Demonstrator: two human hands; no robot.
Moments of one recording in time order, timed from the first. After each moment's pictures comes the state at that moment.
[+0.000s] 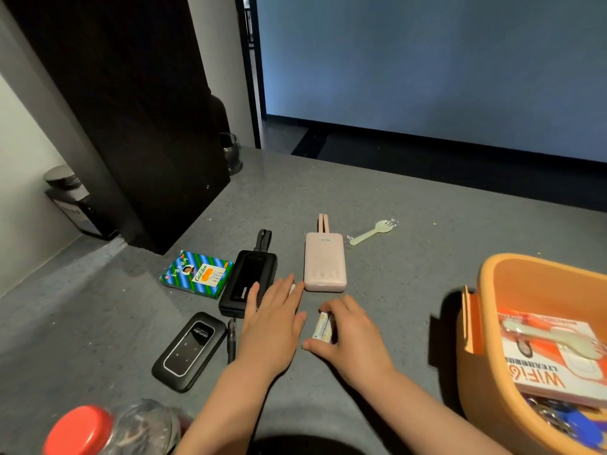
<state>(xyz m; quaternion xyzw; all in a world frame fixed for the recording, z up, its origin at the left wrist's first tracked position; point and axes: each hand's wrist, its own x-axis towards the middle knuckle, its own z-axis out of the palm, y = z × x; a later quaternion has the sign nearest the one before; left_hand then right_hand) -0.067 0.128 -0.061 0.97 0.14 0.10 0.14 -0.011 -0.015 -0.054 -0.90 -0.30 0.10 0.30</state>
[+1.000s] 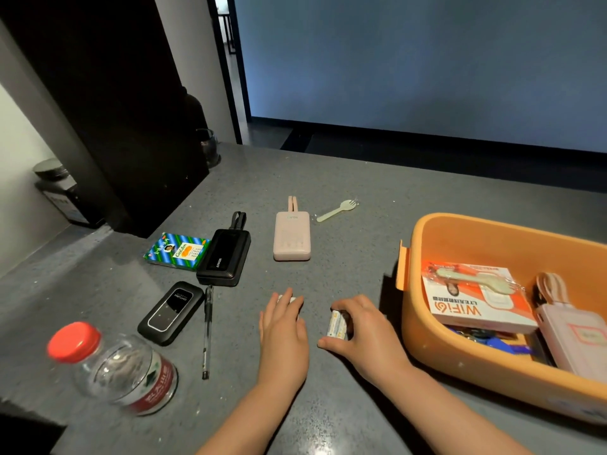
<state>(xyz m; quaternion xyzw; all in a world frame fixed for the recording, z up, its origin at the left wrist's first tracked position) -0.110 0.022 -0.077 0.88 0.23 0.16 0.37 -0.043 -0.112 -0.050 -0.90 -0.28 0.09 0.32</state>
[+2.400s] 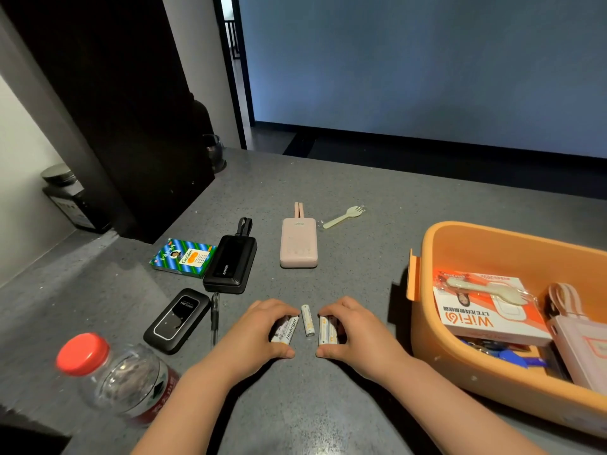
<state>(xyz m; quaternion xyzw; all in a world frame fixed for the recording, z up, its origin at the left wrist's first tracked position) -0.115 0.102 -0.043 0.94 0.04 -0.02 0.32 -0.028 -0.090 -0.041 -0.88 -0.37 0.15 0.27</state>
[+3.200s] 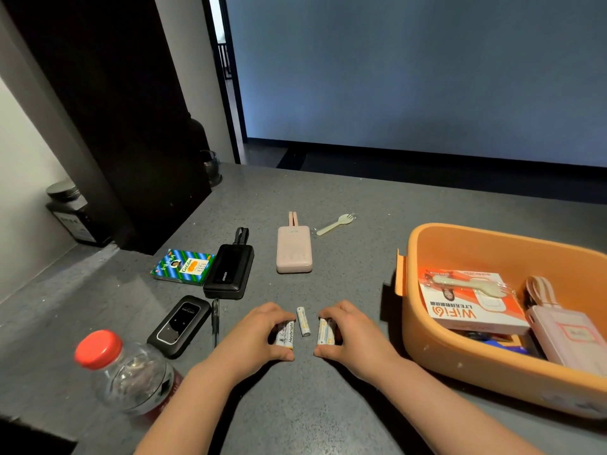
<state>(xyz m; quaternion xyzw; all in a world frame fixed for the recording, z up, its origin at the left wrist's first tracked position) -0.120 0.099 -0.034 0.95 0.03 -0.05 0.31 -0.043 -0.092 -0.035 -0.90 -0.34 0.14 0.24</state>
